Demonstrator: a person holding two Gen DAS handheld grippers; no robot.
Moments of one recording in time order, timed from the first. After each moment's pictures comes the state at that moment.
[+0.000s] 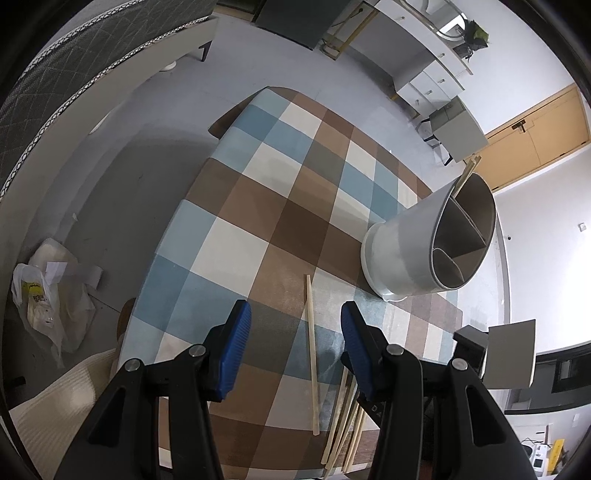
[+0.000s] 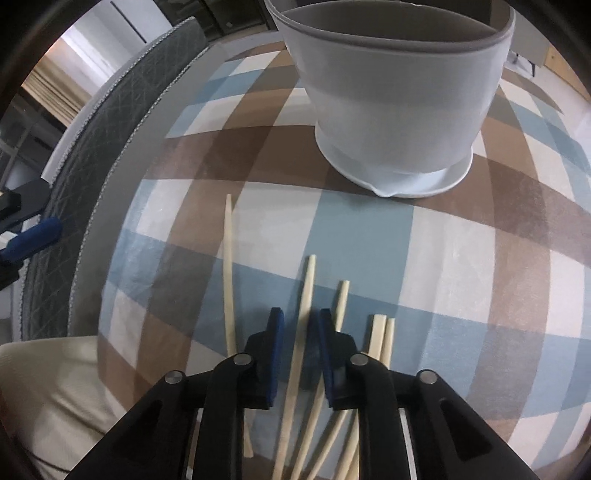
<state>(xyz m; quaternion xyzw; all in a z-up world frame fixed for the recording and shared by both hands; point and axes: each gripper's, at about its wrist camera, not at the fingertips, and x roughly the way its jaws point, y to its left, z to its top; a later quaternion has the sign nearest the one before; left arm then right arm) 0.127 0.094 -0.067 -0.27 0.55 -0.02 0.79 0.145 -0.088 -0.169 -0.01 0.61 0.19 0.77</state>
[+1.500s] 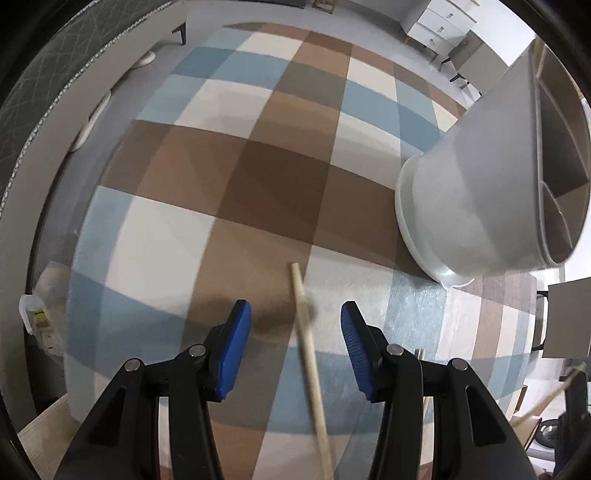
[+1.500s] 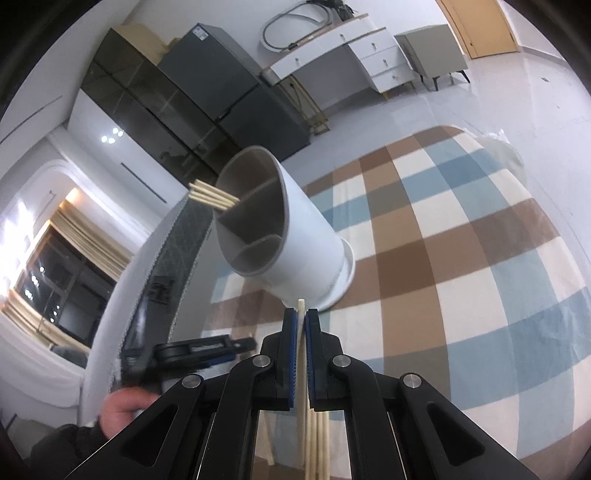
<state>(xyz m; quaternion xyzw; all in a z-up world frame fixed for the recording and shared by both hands) 0.183 0.025 -0.151 -0.14 0.63 0.02 0.77 0.108 -0.236 -0.075 0.25 0.40 0.18 0.86</state>
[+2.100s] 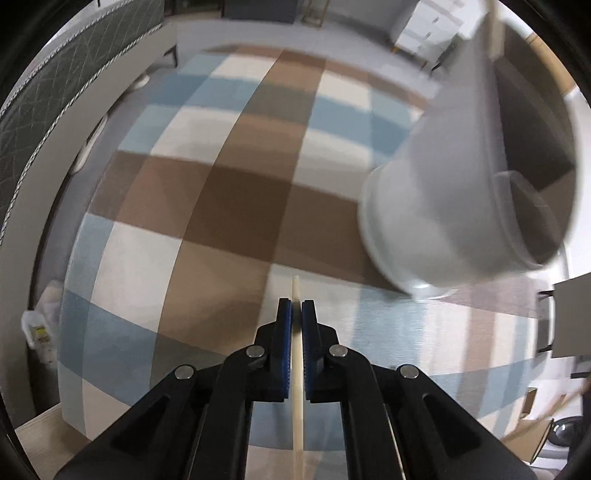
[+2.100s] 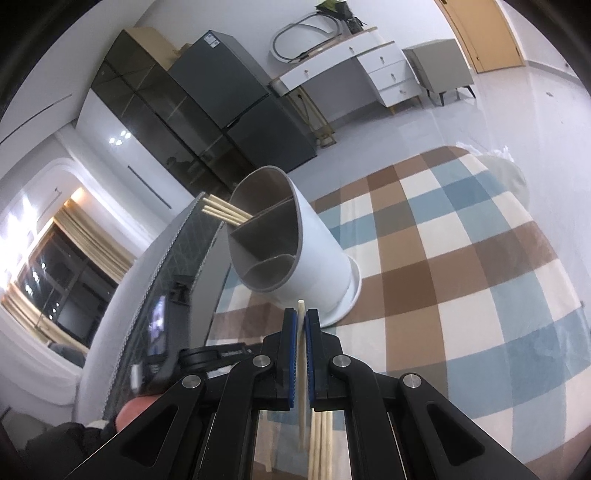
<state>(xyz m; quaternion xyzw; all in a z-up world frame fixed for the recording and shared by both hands) 0.175 0.001 -0.135 -0.12 0.58 0.01 0.80 0.103 -0.231 -0.062 0.22 0.38 0.19 0.88</state>
